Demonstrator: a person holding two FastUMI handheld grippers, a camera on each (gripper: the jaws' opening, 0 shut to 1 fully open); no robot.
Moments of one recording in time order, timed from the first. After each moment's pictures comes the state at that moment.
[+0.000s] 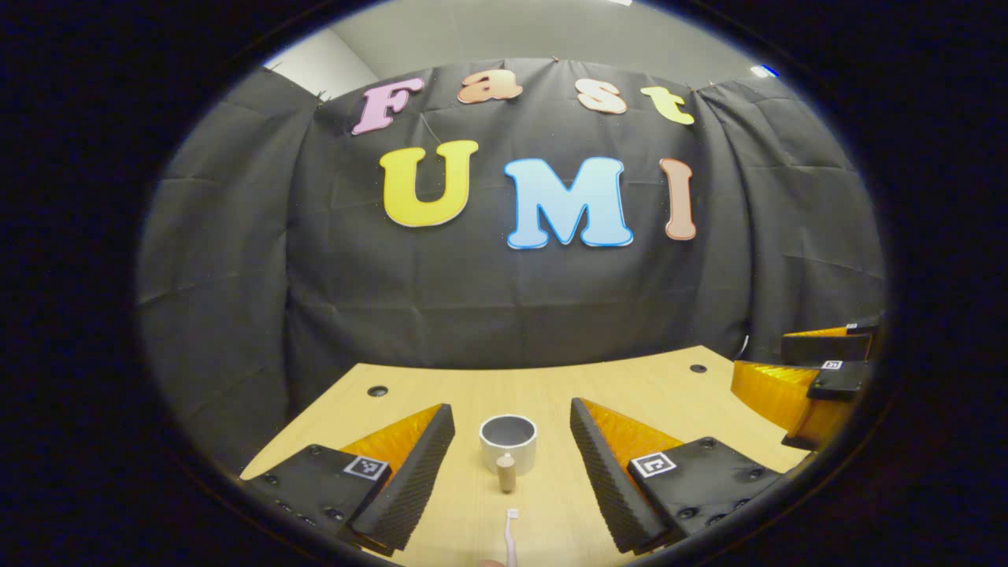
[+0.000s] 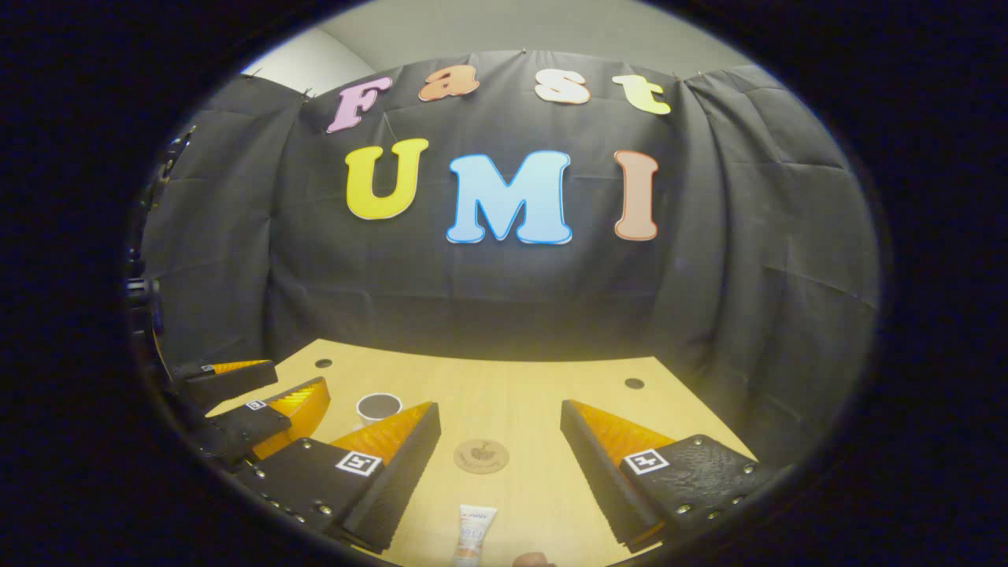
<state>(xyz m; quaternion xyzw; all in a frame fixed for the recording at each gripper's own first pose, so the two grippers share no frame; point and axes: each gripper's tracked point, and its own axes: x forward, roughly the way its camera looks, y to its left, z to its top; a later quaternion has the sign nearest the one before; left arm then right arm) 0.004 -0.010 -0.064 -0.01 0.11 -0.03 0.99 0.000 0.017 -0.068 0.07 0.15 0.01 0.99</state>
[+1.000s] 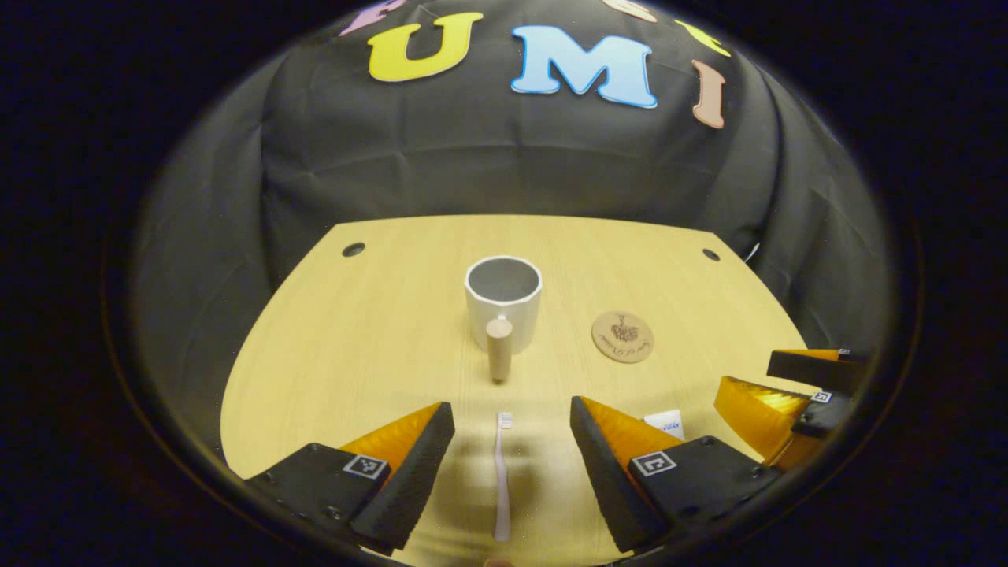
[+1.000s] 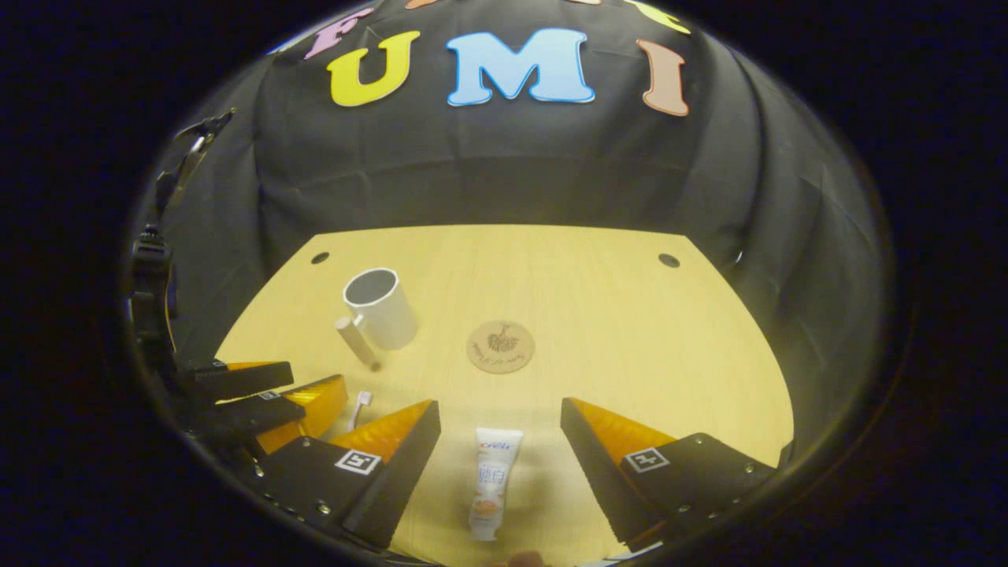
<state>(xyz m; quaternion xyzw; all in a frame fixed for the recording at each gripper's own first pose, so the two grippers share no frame) -0.010 -0.008 -0.223 -0.04 0.40 -0.03 0.92 -0.018 0.053 -0.194 0.07 0.38 0.05 0.92</state>
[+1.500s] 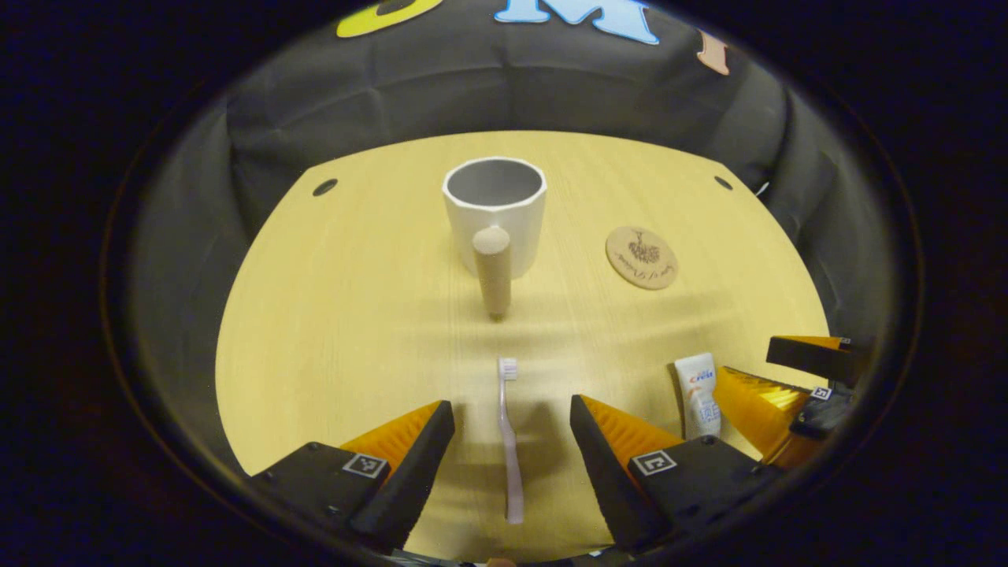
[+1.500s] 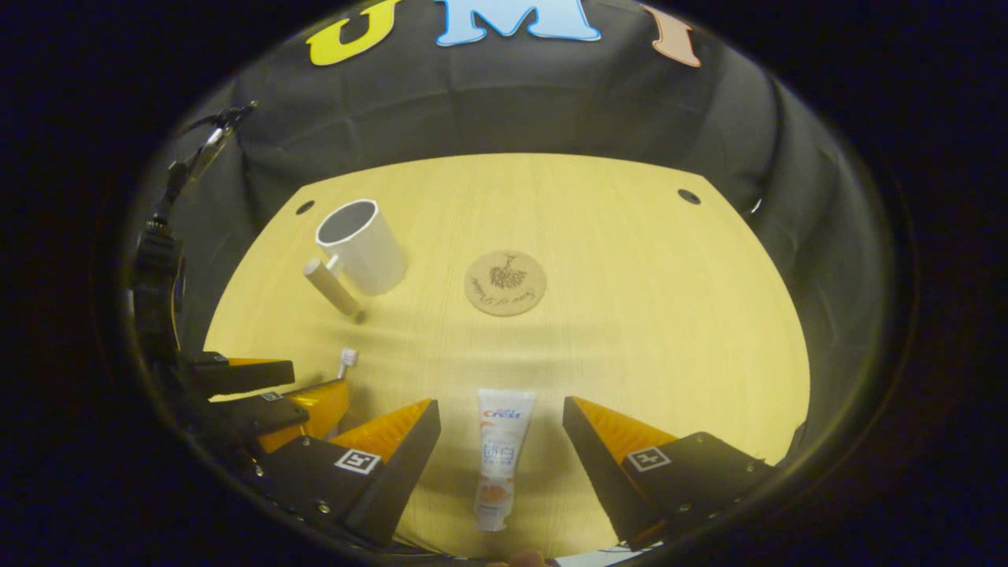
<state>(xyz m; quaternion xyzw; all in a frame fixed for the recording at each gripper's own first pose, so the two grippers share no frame) -0.033 -0.005 -0.288 -0.01 0.53 -0.05 0.85 -0.027 0.071 -0.254 0.08 0.50 0.06 0.86</state>
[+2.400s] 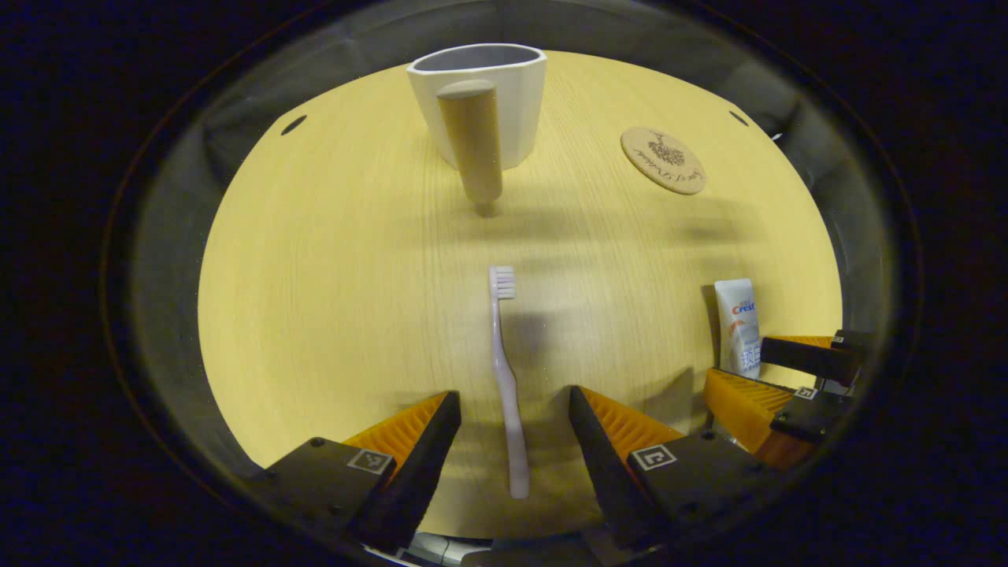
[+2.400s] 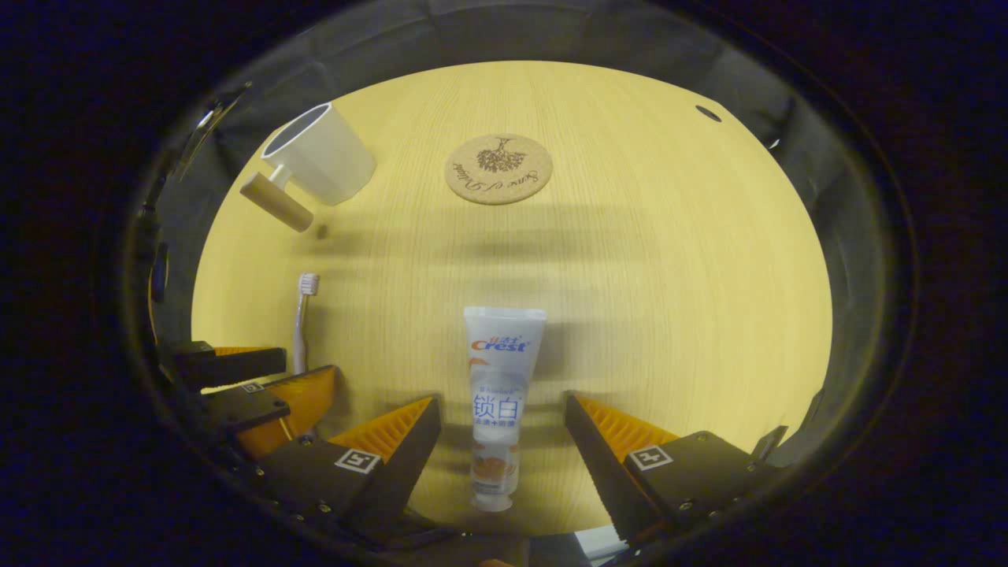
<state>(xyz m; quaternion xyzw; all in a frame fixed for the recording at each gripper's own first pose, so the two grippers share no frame) -0.077 -0.006 -0.332 0.00 0.65 -0.05 0.76 -0.072 0.084 -0.315 0.09 0.64 0.07 0.76</state>
